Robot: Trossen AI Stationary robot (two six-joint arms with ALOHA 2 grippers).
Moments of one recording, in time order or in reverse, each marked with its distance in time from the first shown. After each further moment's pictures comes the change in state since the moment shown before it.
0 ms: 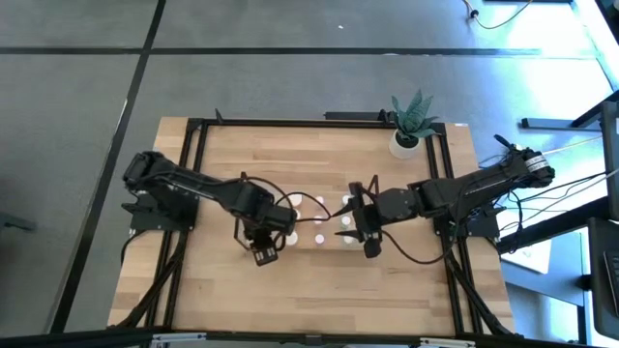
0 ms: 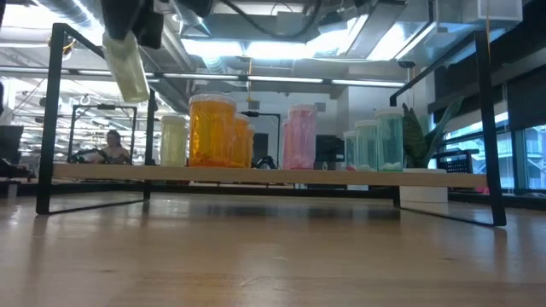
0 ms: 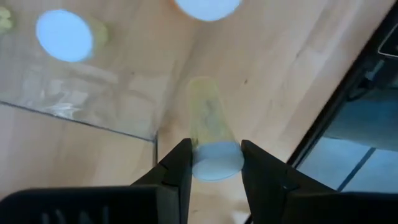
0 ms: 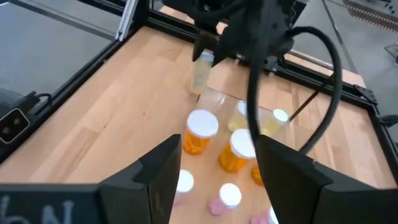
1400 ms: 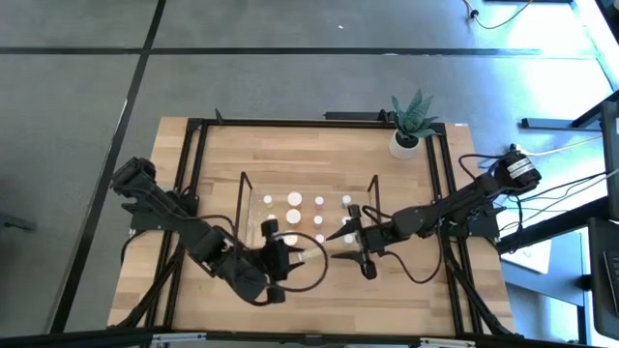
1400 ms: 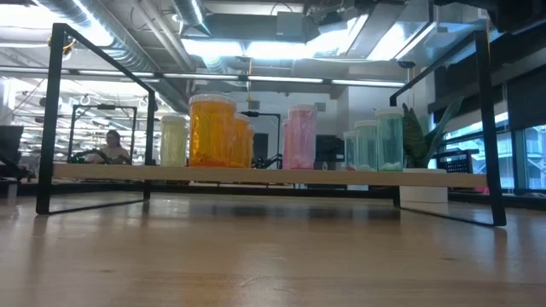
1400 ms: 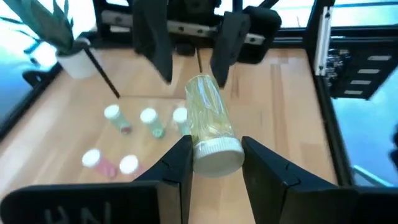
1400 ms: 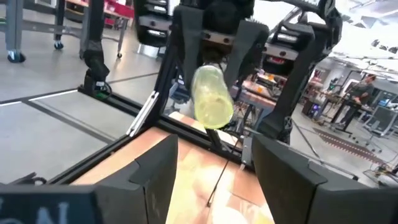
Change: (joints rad) left arm -0.386 -0.040 0.000 0.690 -0.955 0.273; right arm 0.107 0.164 -0.408 1.108 -0.011 -0.143
